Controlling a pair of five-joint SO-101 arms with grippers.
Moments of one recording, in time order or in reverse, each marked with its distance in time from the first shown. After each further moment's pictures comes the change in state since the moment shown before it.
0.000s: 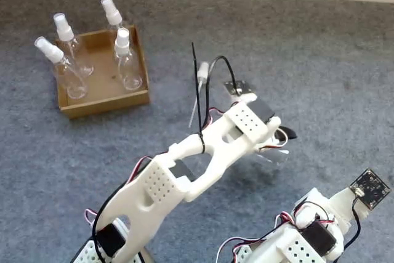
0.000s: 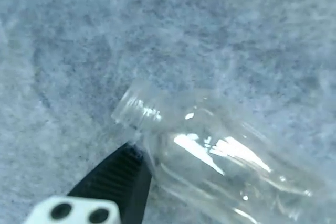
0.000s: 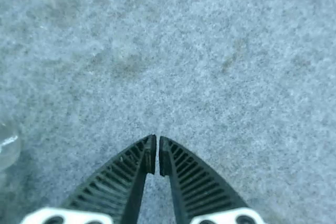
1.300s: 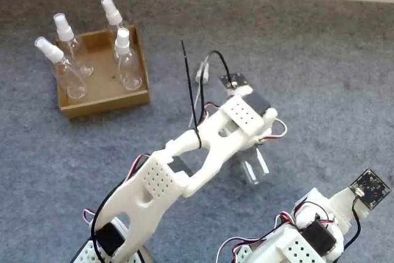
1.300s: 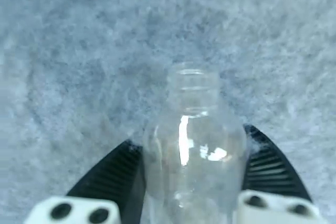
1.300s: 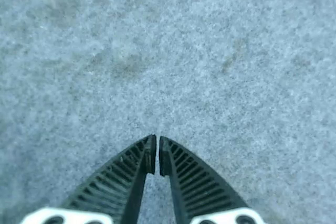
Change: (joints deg) left arm -5.1 1.1 -4.2 0.8 0.8; right arm 0.0 0.0 0.0 0.0 0.0
